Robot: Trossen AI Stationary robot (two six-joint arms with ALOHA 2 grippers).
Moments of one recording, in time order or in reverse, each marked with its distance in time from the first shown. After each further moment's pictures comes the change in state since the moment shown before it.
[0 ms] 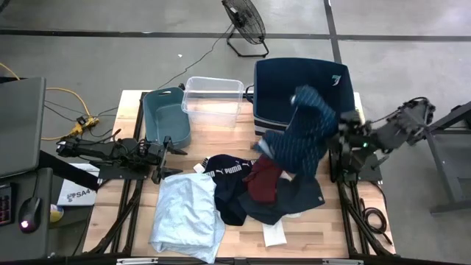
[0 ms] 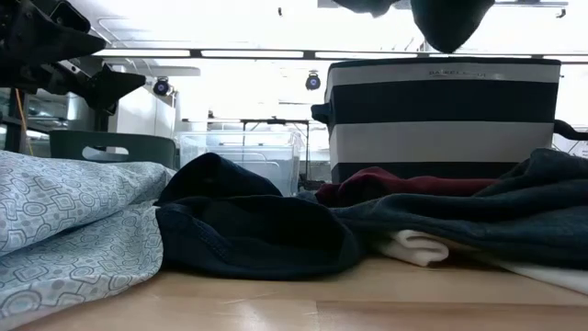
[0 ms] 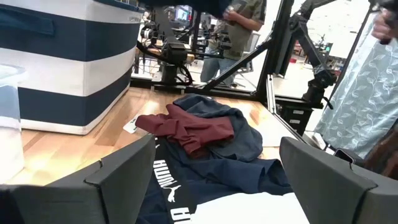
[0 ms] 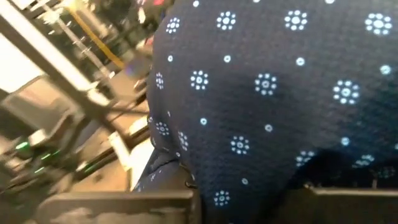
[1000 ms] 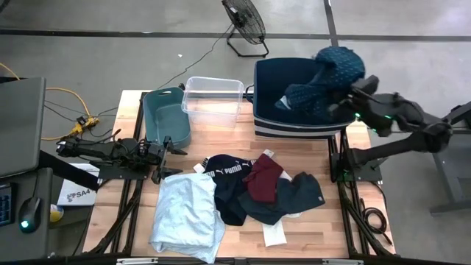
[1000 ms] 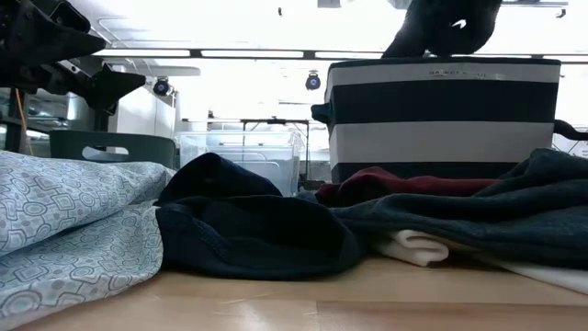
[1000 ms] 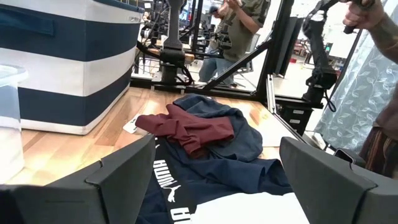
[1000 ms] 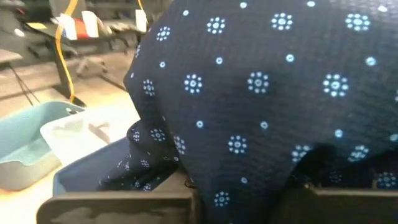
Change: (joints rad) left arm 0.000 0.000 0.000 0.000 0.000 0.000; right arm -0.580 0.077 0.098 -0.006 0.227 -0.529
